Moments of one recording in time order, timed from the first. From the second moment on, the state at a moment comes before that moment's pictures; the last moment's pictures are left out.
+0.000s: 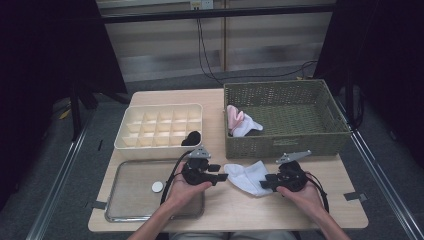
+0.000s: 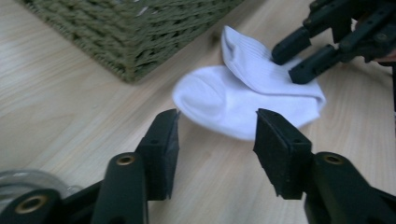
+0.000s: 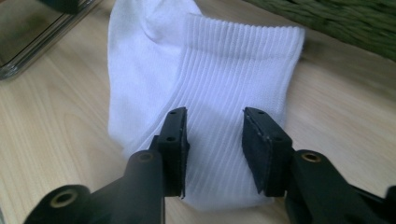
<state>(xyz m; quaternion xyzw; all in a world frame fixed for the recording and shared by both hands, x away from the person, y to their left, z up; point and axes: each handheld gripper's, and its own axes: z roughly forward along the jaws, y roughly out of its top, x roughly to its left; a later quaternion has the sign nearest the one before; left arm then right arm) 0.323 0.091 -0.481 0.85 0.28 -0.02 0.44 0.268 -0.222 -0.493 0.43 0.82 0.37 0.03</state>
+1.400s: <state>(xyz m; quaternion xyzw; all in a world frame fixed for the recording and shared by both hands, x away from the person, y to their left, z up) 0.294 0.103 -0.491 0.86 0.26 -0.07 0.42 0.292 -0.224 -0.488 0.45 0.79 0.41 0.00</state>
